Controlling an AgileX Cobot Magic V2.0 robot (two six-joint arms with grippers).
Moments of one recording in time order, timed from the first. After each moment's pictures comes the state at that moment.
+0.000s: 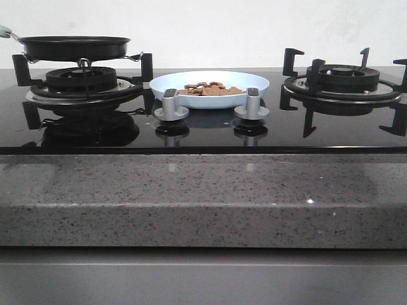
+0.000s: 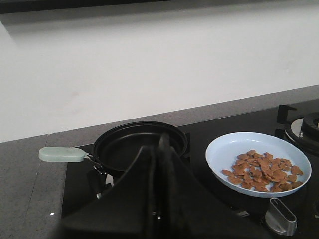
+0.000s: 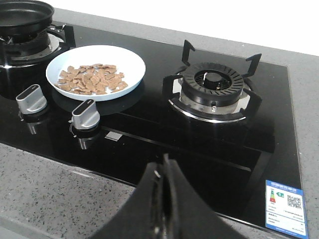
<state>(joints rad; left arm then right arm) -0.18 0.66 -0.70 -0.66 0.23 0.71 0.16 0.40 -0.62 0.19 0.59 -0.20</state>
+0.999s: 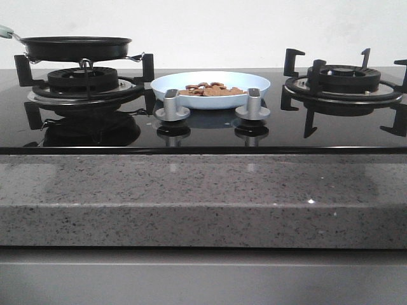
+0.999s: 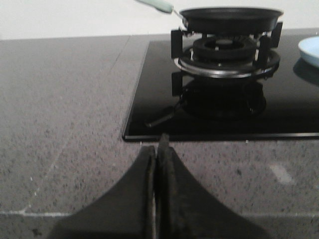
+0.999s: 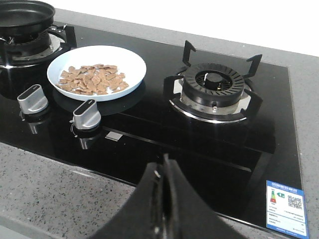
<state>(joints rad) 0.00 0.00 -0.04 0.01 0.28 0.03 0.16 0.40 -0.62 0.19 0.59 -0.20</state>
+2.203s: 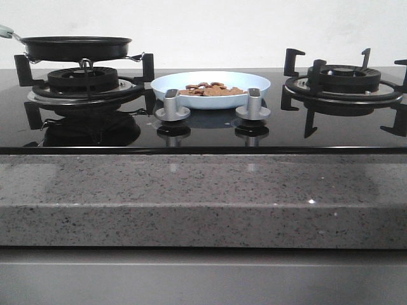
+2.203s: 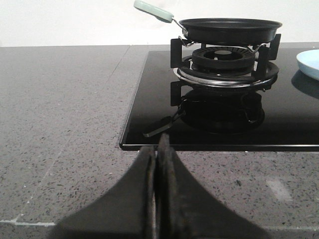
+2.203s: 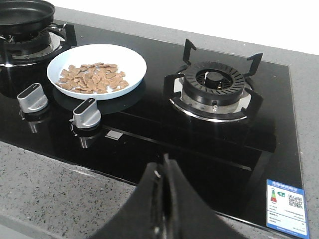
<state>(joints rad) 0.00 0.00 0.00 -0.01 0.18 0.02 0.16 0.40 -0.62 0.19 0.59 -0.20</state>
